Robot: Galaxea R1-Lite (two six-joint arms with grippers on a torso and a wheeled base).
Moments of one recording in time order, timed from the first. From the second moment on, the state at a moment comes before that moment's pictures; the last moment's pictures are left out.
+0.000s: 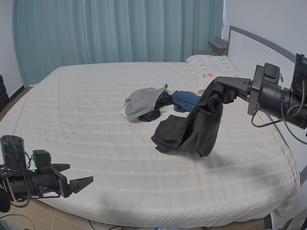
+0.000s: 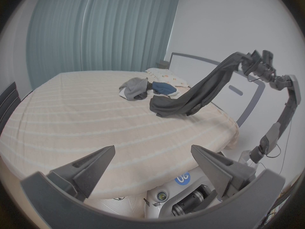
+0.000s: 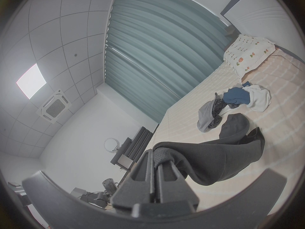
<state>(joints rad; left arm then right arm) -0.28 1.33 -0.30 -0.47 -0.21 -0.07 0.50 1.47 -0.89 -0.59 0.33 0.84</state>
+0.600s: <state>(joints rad) -0.56 2.02 -0.66 -0.77 0.01 -0.26 0.51 1.49 -0.99 -0.54 0.33 0.84</state>
